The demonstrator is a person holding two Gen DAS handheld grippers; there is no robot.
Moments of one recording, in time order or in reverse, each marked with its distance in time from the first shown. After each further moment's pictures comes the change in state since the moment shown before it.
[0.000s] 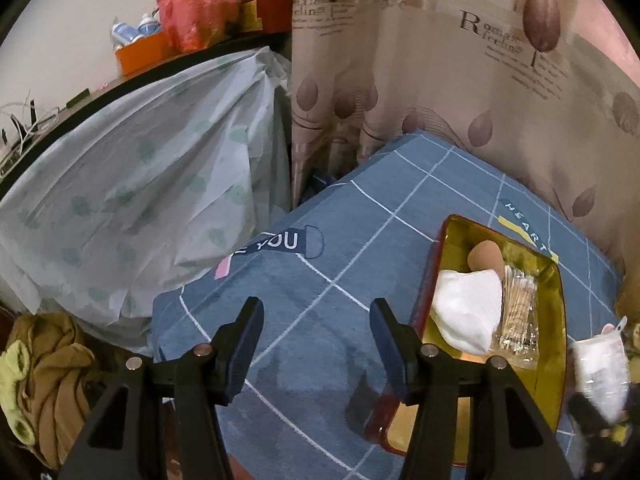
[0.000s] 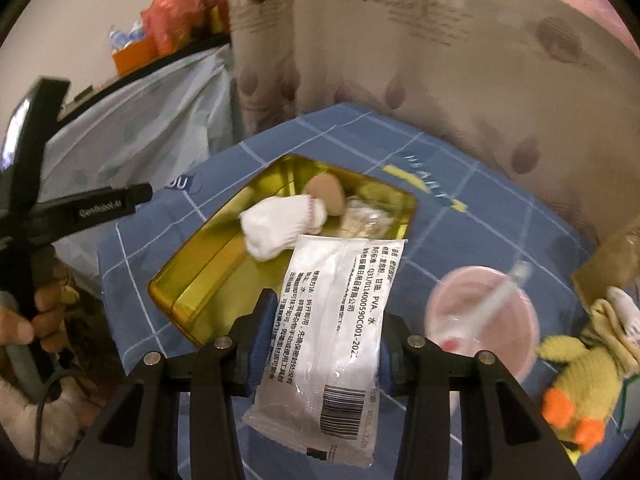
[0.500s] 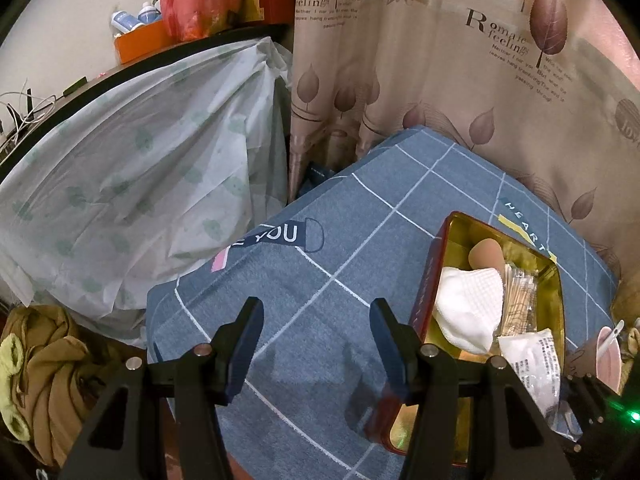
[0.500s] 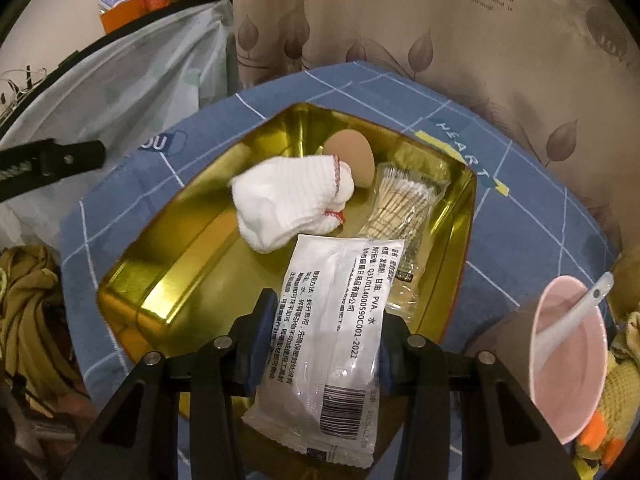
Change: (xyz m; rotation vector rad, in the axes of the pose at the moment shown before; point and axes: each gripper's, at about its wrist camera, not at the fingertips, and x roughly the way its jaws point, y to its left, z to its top) left arm 0.005 0.004 0.000 -0.016 0.027 -0.017; right arm 0.075 0.019 -0.003 -0.028 0.113 -0.037
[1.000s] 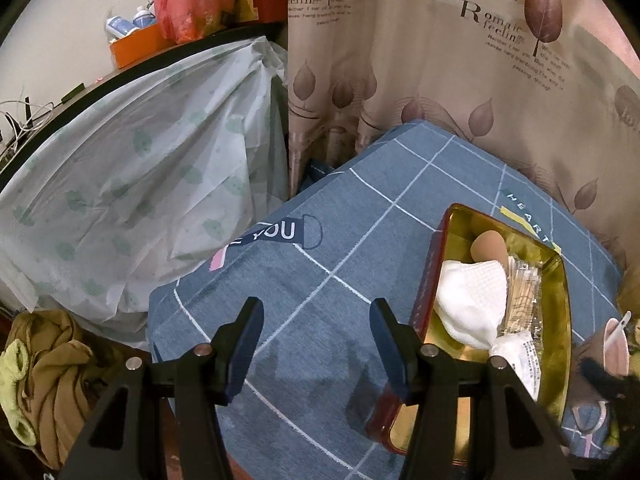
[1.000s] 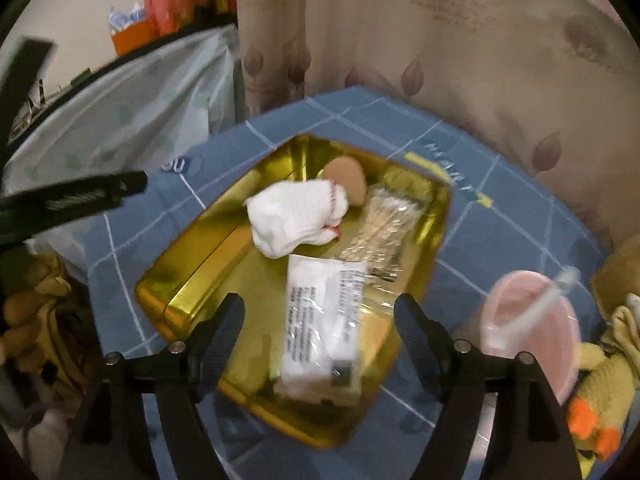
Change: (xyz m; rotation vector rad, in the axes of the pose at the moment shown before) left arm 0.003 -0.008 -0.004 0.023 0.008 0.023; right arm -0.054 -0.009 -0.012 0.011 -0.100 0.016
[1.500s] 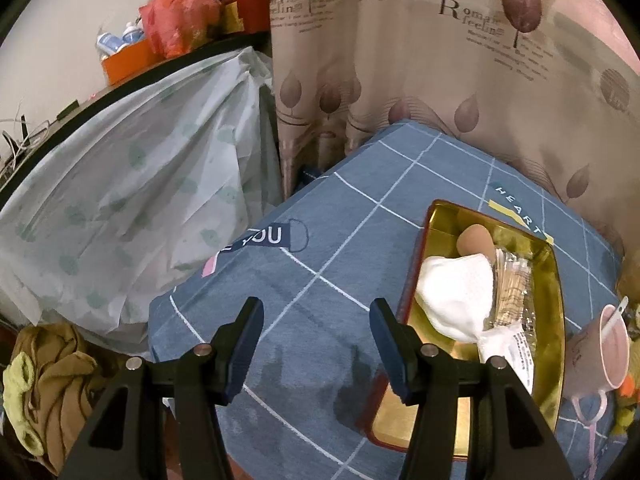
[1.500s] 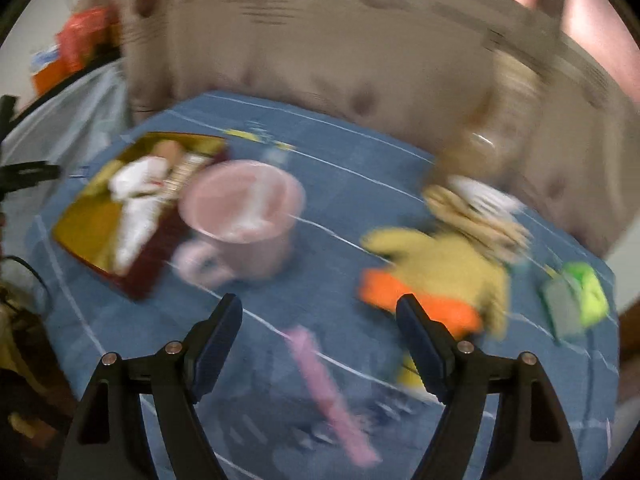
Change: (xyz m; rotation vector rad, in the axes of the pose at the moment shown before) left arm -0.009 -0.015 -0.003 0.058 -0.028 -0.002; right arm -0.098 -0.137 -0.096 0.201 0.007 -0.312
